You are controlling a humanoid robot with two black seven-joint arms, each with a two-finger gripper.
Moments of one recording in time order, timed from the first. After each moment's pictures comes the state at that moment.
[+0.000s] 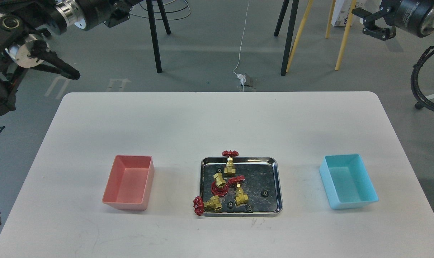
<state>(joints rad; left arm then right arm) -1.09 0.56 -0.79 -1.04 0.67 -0.38 0.03 1.20 -0.80 0.45 1.03 -0.07 0.25 -0.12</state>
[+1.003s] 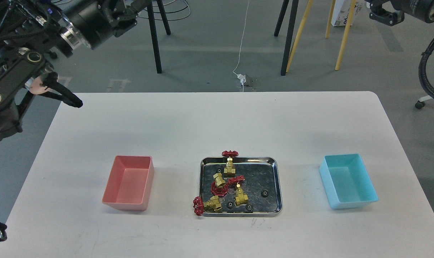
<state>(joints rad) -0.96 0.51 -0.75 -0.96 0.91 -0.38 -0.39 1.26 -0.81 0.45 1.03 -0.15 0.24 -0.10</state>
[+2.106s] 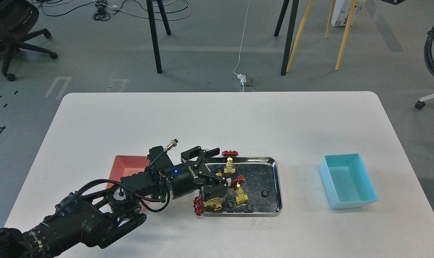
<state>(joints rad) -0.49 0.17 -0.44 -0.95 2.18 0.33 -0.42 1.41 -0.80 0.33 1.00 -0.16 0.24 -0.12</state>
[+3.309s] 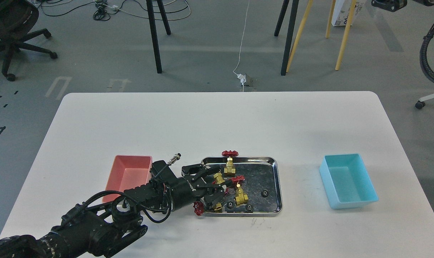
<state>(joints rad) -0.46 0.11 -0.41 -0.80 2.18 0.34 -0.42 1.41 -0.75 0.29 0.93 -0.16 0.24 -0.12</state>
